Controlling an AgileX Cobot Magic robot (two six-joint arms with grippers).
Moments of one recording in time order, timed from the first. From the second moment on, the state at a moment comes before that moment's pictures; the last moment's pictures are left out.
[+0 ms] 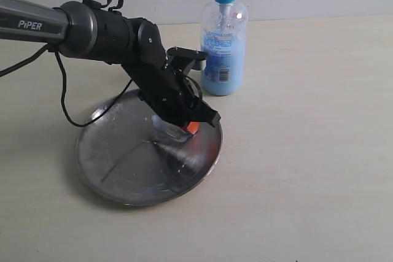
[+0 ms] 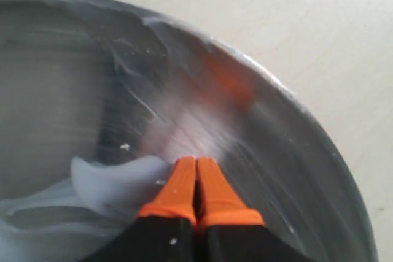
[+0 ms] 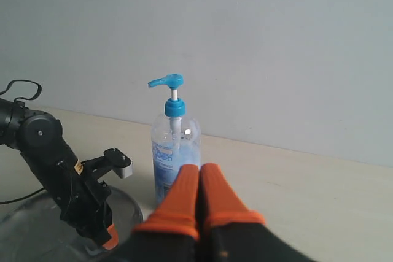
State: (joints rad) left arm -0.63 2.21 -1.45 -0.39 0.64 0.28; right arm 0.17 0.25 -0.57 0.39 0.57 -0.36
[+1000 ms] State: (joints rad) left arm -0.50 2.22 -1.46 -0.22 0.71 0.21; right arm 0.17 0.25 -0.57 0.39 0.57 -0.36
